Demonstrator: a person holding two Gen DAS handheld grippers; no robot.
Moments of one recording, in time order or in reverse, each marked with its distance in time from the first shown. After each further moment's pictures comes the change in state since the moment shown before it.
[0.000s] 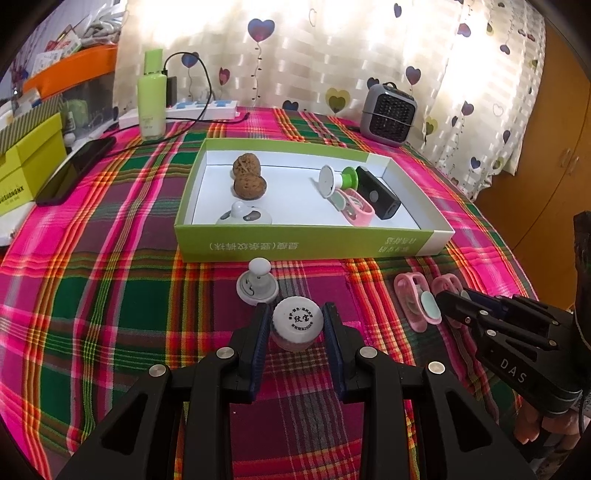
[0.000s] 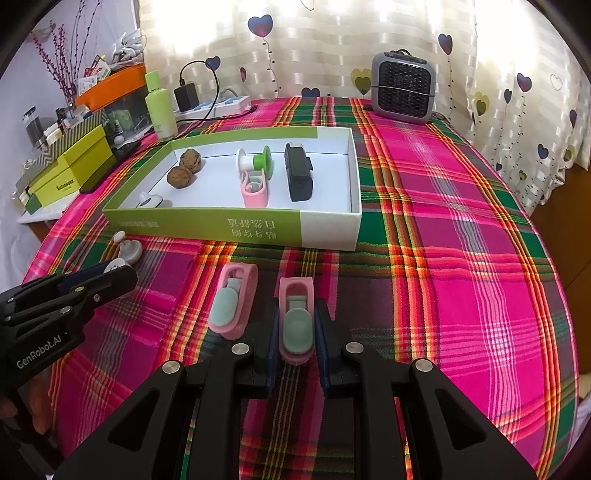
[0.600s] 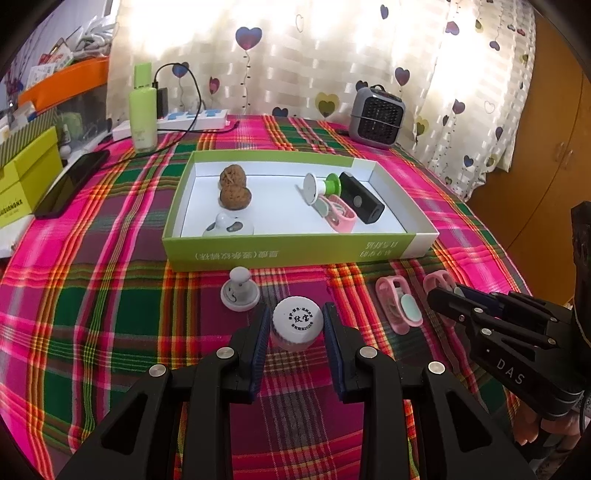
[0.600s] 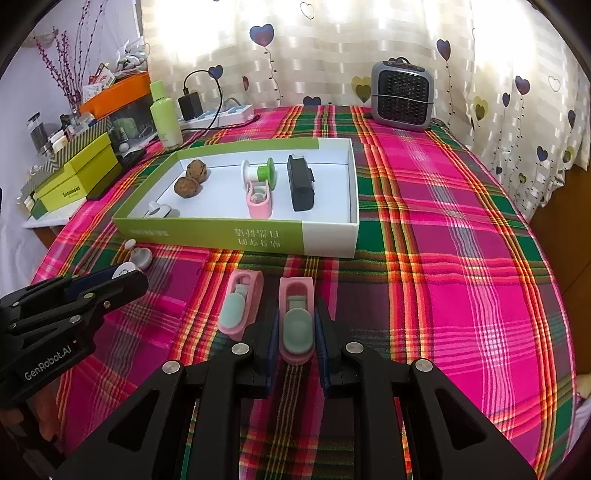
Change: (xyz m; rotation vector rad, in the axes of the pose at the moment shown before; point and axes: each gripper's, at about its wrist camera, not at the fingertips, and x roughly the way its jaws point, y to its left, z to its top) left arm -0.009 -0.013 0.003 0.032 -0.021 -0.007; right arm -0.011 -0.001 0.002 0.005 -0.029 0.015
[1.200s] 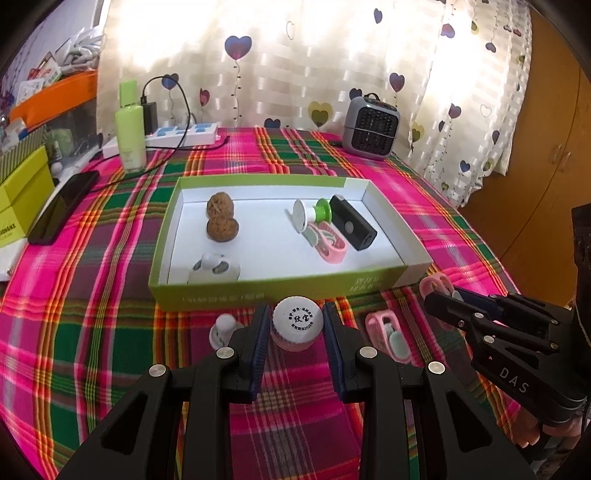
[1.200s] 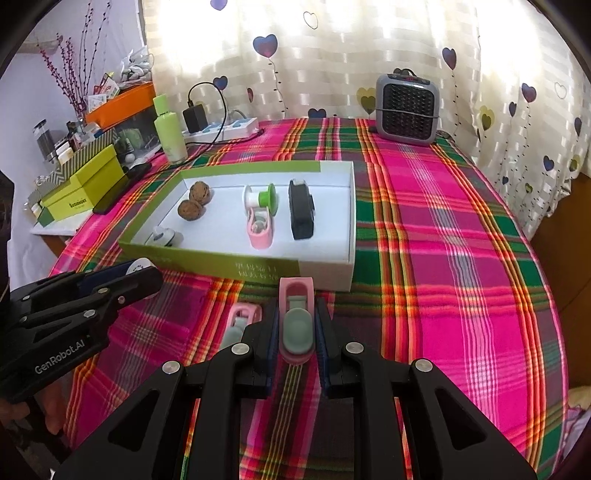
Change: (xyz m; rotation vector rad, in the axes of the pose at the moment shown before) left arm 0.004 -0.008 0.028 0.017 -0.014 -0.010; right arm -0.004 -0.008 0.024 -0.011 -0.023 0.035
